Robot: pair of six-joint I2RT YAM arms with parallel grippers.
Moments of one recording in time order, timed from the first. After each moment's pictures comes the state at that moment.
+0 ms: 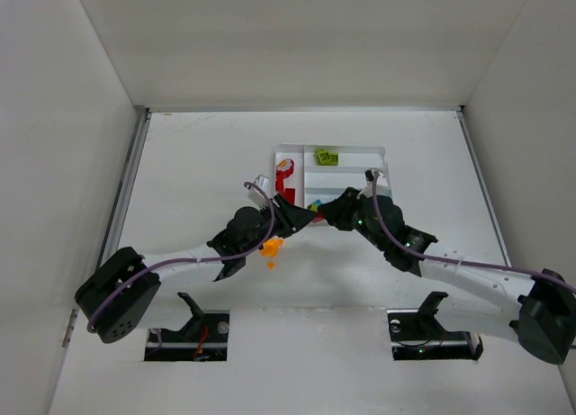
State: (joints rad) left arm -0.82 1.28 0.41 0.71 0.02 -1.10; right arm 0.83 1.08 0.60 0.17 0.24 0.82
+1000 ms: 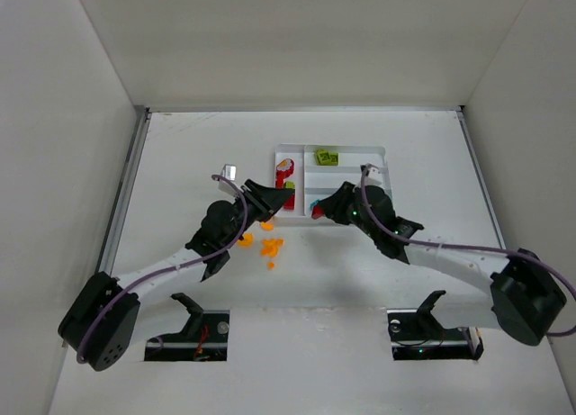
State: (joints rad) left arm -0.65 1.11 0.39 0.70 0.01 -1.14; right arm 0.74 1.21 0.62 0.21 0.19 0.85
